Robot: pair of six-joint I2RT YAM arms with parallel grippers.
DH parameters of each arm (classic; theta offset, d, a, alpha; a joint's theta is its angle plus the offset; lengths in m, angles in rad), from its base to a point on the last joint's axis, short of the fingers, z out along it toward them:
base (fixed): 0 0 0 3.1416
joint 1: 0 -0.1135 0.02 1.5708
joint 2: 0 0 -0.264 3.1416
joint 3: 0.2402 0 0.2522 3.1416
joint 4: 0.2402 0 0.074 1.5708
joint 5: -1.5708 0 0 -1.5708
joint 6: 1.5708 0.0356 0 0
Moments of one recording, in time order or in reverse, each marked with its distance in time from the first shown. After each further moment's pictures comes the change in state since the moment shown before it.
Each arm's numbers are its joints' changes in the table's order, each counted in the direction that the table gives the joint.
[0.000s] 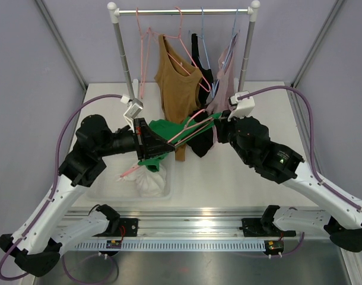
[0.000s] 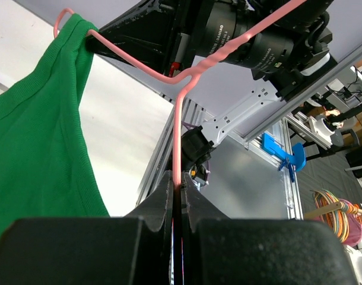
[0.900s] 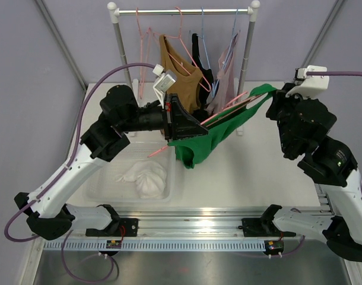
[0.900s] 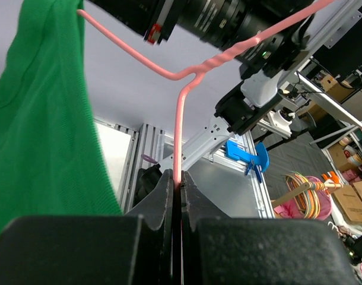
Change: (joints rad) left arm 0.220 0.363 0.436 -0.058 0.029 -0.049; right arm 0.164 -0.038 0.381 0.200 -0.299 -0.175
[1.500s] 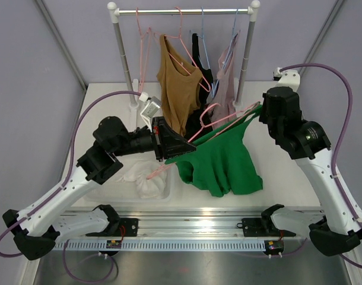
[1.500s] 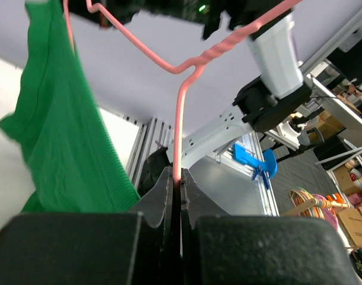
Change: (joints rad) left arm 0.013 -0.250 -0.431 -0.205 0.107 -0.052; right arm 0.319 0.121 -0.082 0.227 0.246 0.130
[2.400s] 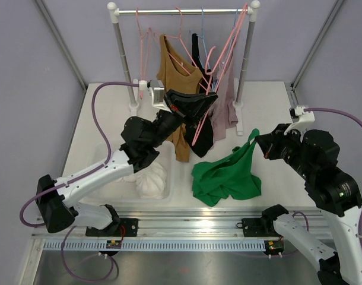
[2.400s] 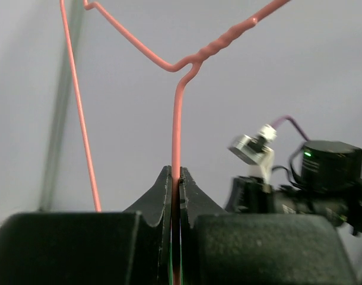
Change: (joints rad) left arm 0.114 0.334 0.026 -0.838 0.491 0.169; right arm 0.078 -0.426 -0.263 -0.001 0.602 0.095
